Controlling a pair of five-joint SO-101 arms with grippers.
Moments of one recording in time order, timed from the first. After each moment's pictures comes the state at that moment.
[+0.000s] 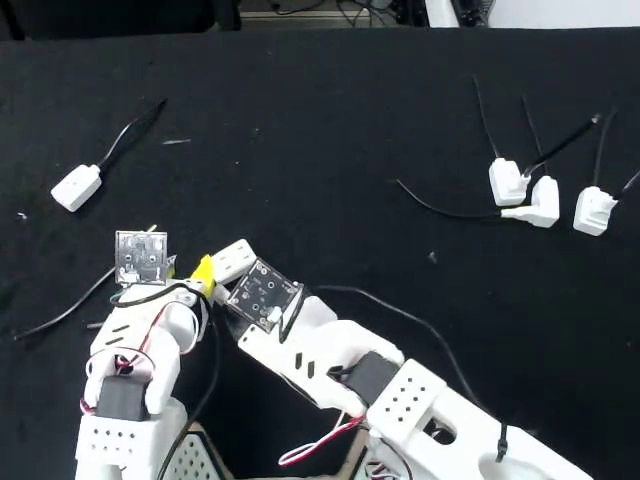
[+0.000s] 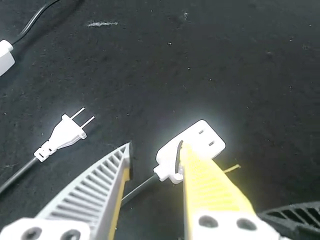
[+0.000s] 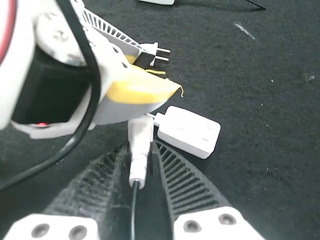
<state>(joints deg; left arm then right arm) 2.0 -105.0 94.6 48.7 1.9 -49.8 -58.3 83.6 16.9 9.5</state>
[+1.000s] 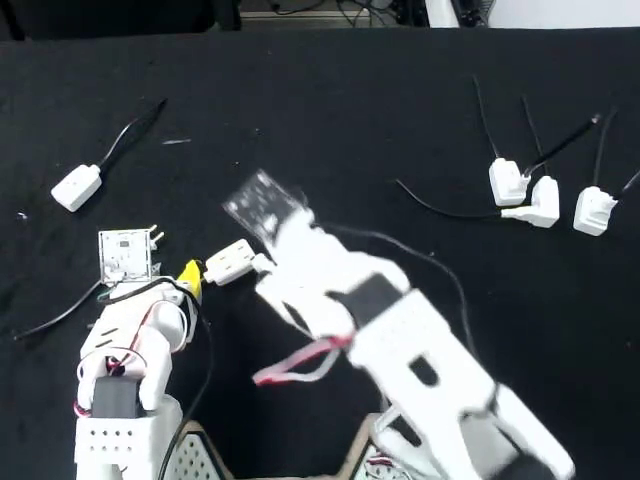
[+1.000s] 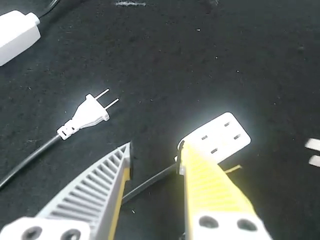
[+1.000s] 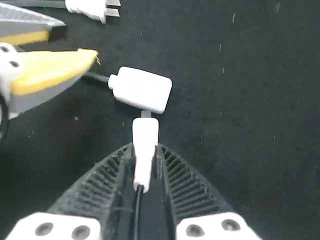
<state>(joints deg) -4.5 -104.3 93.7 51.6 1.7 -37.8 -36.3 44.5 57.3 10.6</state>
